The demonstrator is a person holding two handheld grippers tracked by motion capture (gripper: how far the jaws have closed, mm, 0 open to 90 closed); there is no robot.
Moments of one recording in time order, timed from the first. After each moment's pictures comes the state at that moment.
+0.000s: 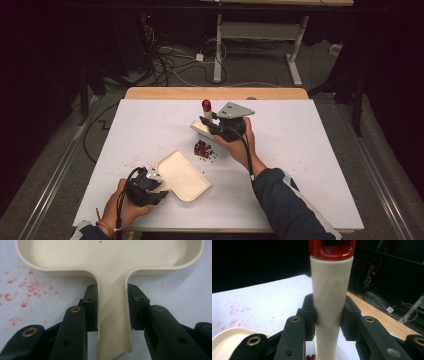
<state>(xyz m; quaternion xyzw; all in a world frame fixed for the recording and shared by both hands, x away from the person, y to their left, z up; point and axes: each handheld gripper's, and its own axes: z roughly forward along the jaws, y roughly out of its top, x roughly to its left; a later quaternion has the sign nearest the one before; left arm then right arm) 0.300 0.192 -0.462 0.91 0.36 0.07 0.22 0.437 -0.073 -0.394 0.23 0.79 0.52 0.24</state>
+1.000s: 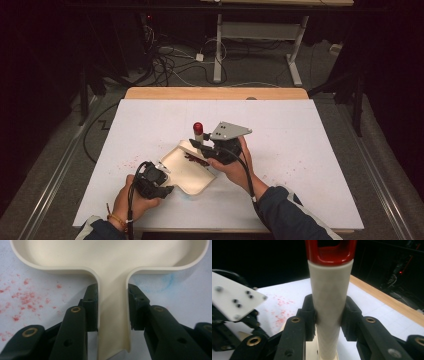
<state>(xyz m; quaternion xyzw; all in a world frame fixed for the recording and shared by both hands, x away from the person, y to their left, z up) 0.320 0.176 -0.465 0.89 0.40 0.05 0.21 0.375 -0.060 -0.392 0.19 0.80 0.54 0.18</state>
